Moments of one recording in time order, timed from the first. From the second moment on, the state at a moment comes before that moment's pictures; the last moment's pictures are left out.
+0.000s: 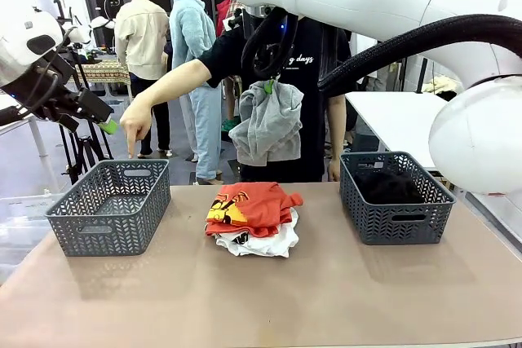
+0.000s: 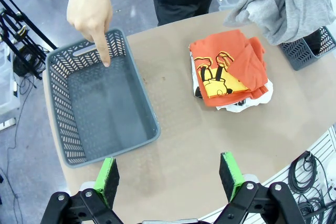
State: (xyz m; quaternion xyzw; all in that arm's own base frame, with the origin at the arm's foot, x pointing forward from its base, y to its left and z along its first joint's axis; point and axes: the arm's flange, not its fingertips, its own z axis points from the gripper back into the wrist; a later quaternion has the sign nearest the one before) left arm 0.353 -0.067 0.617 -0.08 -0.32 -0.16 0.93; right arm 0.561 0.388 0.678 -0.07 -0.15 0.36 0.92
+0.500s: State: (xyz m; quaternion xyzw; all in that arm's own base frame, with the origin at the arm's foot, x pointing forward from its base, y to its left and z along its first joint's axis) left arm 0.353 -0.067 0.617 -0.08 -0.32 -0.16 0.93; right arm 0.561 0.388 0.678 -0.07 -0.15 0.36 0.92
